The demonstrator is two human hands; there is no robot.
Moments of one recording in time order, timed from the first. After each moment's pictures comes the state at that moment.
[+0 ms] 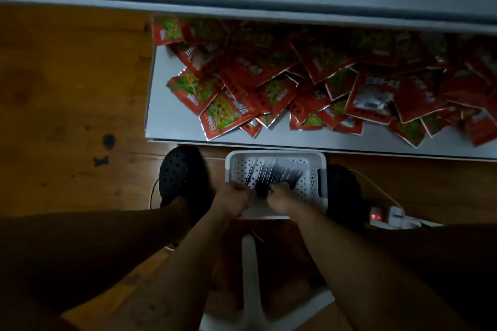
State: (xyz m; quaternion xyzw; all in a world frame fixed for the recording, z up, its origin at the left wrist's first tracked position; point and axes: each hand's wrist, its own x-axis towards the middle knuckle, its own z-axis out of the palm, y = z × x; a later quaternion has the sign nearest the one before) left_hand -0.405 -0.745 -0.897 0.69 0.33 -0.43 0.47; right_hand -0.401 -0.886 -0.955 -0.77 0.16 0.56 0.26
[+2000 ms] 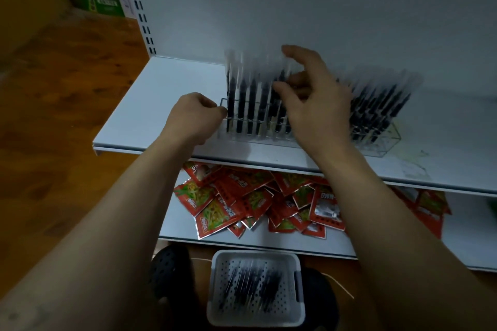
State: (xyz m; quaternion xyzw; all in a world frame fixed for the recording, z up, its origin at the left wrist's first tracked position) left_hand -0.218 -0.712 -0.587 0.86 0.15 -0.02 0.49; right_hand -0.236 -0.893 -0.561 -0.86 -0.13 -0.27 0.42
